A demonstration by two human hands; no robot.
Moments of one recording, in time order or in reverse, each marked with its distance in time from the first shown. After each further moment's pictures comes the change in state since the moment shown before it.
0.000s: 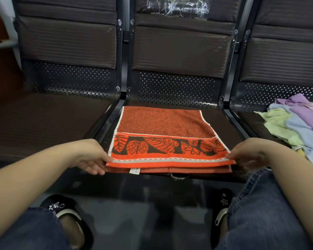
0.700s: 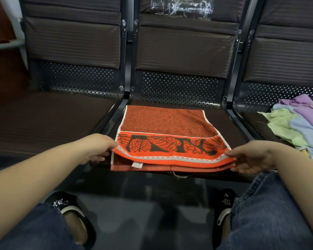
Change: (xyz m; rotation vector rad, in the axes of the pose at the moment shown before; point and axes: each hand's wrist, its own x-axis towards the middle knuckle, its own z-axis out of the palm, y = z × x) left_hand 0.001 0.005 0.009 -0.233 0.178 0.133; right_hand -0.001 0.000 0.000 0.258 -0.208 0.085
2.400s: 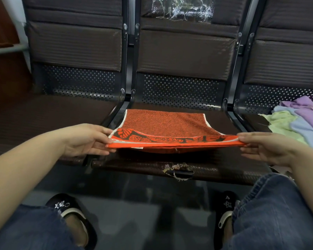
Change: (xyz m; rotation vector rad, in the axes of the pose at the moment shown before) left_hand -0.020 0.016 -0.037 -0.283 -0.292 0.112; right_hand -0.029 0.002 -0.018 0.389 -0.012 -0.451
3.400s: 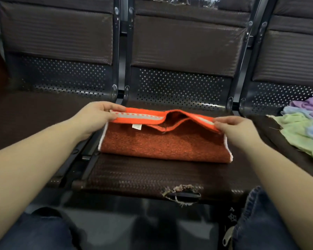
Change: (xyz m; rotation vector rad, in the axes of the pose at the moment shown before) left_hand 0.111 0.036 -0.002 0.230 0.310 0.380; right_hand 0.096 -0.018 0.072 -0.339 0.455 -0.381
